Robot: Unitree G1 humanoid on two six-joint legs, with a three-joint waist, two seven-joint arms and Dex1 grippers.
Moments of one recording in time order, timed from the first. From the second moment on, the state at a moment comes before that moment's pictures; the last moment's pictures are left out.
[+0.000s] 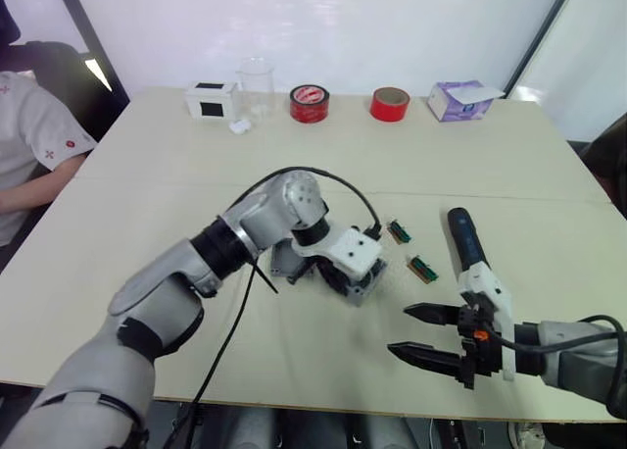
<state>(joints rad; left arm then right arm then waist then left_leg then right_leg) -1.13 0.40 -0.81 0.37 0.01 0.05 -1.60 0.20 -0.93 -0.29 -0.73 1.07 0.99 0.65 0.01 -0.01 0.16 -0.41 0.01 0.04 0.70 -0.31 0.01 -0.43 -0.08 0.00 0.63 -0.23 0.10</state>
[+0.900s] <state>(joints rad) -1.26 0.64 -0.59 0.12 -0.20 0.82 -1.46 -0.10 -1.01 -0.28 -0.68 1.20 1.00 0.73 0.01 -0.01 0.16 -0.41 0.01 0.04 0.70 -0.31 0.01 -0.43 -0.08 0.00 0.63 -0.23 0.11</state>
